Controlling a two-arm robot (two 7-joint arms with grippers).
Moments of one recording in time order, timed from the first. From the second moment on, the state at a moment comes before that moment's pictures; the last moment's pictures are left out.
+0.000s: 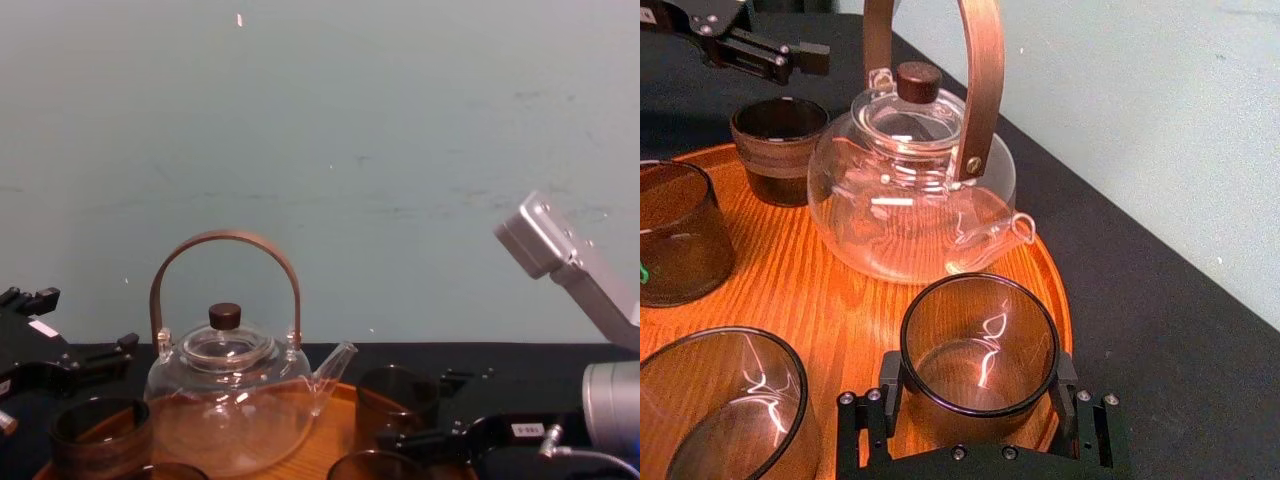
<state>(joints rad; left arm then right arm) -0.20 0.60 0.45 -1.41 -0.25 -0.12 0.03 0.58 0.34 -0.61 -0.98 0.22 -0.02 0.66</state>
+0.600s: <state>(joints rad) -0.20 0.60 0.45 -1.41 -0.25 -0.12 0.03 0.58 0.34 -0.61 -0.98 0.22 -0.02 0.66</state>
